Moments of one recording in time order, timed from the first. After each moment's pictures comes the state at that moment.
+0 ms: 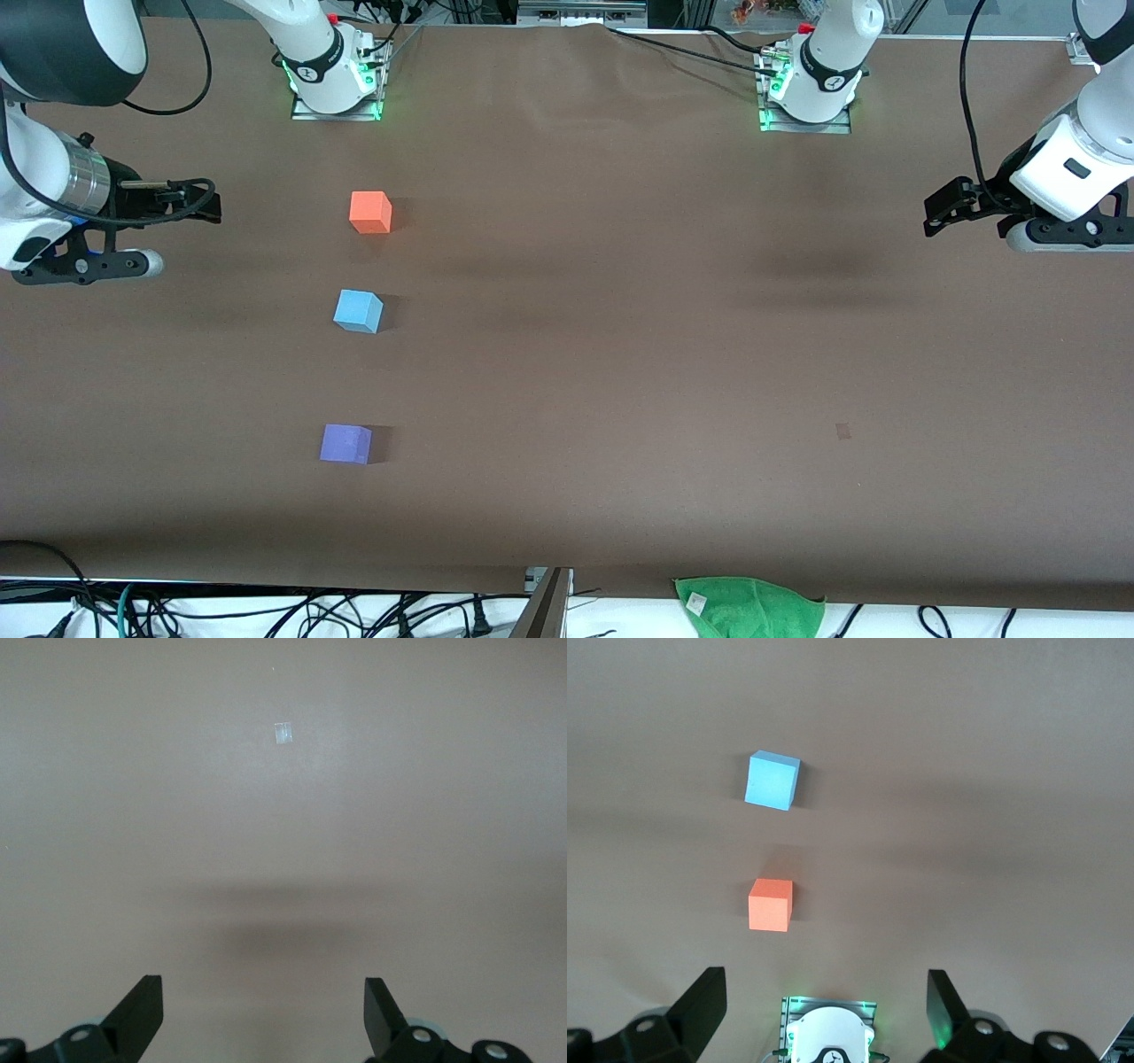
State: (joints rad) left arm 0.01 -0.06 -0.04 -1.79 0.00 1.69 -0.05; right arm 0.36 0.21 -0.28 -1.40 0.00 1.32 -0.04
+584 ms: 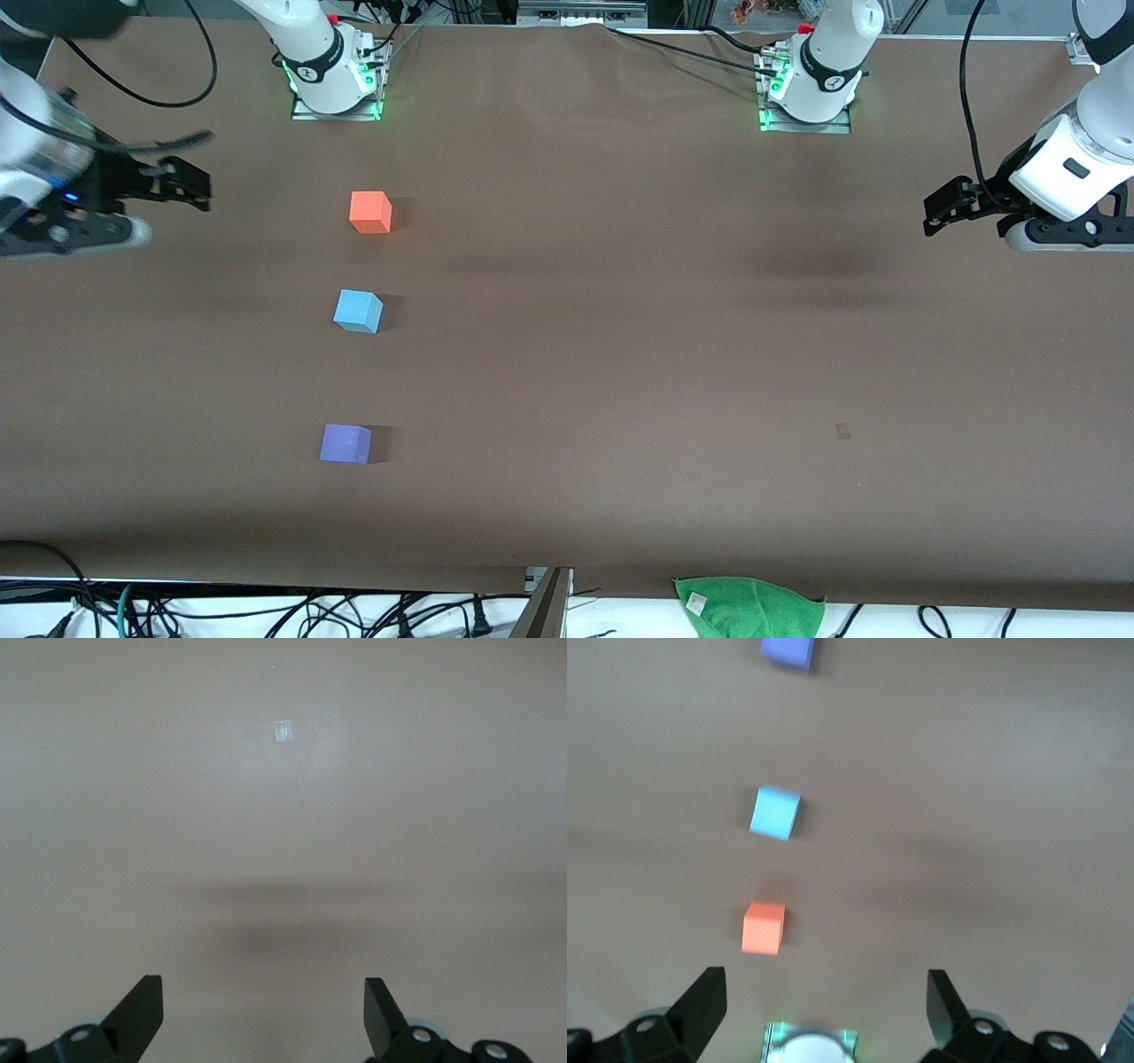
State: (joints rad) left arm 0.01 -0.06 -0.04 -1.79 0.00 1.69 -0.05; right arm 0.08 0.12 0.05 -1.38 -0.09 1.38 -0.03
